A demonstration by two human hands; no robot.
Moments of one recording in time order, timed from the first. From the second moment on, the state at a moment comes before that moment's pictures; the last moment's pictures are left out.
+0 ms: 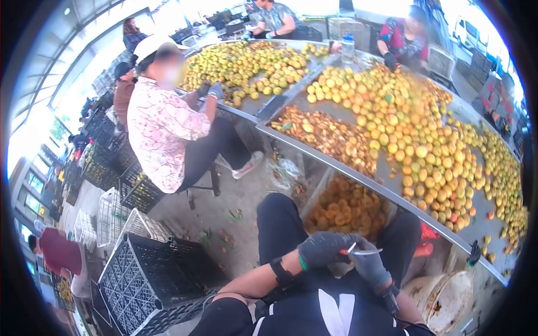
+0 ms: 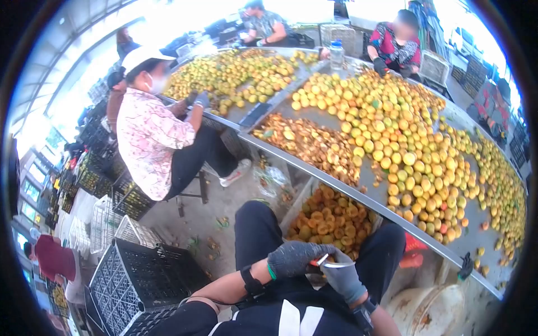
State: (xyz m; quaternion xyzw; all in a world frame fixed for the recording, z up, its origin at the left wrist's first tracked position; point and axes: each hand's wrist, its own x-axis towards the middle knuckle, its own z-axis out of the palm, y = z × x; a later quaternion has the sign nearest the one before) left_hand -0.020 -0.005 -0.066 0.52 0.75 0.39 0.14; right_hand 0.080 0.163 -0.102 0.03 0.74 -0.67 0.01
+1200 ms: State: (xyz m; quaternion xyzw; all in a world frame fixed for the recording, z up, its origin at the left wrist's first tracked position) left_hand -0.020 0.007 -0.064 0.43 0.73 0.50 0.17; right_hand 0.087 0.165 -0.097 0.09 0.70 -0.70 -0.10
